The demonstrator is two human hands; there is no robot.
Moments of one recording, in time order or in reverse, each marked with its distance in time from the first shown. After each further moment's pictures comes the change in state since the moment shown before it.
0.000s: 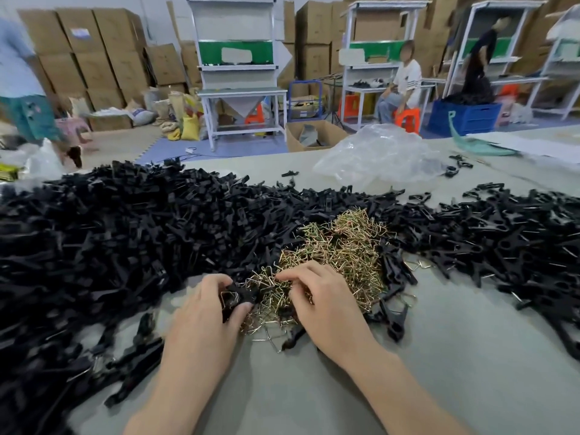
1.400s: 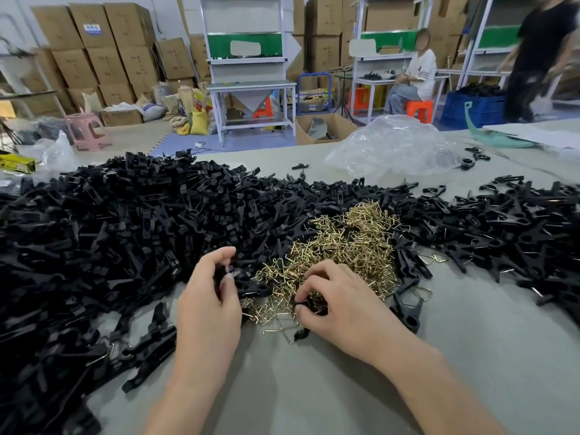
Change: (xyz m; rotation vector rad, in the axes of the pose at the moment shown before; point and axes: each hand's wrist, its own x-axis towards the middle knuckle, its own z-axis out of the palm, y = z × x) left_hand -0.003 0.010 -0.006 -0.446 0.223 0.002; right_hand -0.008 0.004 -0.018 -0.148 -0.295 -0.016
